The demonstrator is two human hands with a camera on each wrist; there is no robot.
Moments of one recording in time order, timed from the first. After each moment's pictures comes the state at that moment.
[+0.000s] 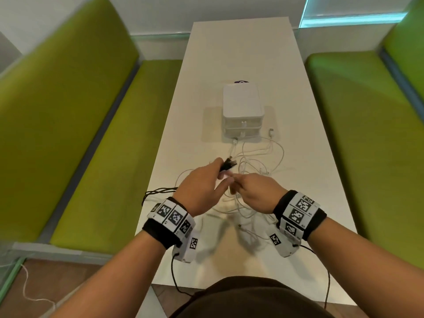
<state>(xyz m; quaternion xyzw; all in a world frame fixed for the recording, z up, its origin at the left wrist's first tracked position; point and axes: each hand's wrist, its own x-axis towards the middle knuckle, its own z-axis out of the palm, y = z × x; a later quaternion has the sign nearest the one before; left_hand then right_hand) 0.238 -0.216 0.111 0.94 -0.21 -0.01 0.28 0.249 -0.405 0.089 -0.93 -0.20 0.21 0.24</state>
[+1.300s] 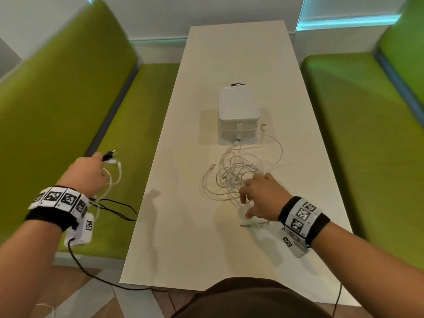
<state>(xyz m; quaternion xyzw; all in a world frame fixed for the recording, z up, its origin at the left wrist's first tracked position) 0.274 -0.002 0.147 0.99 0.13 -0.09 0.00 0.242 -0.433 0.074 -0.95 -0.26 0.17 0.06</state>
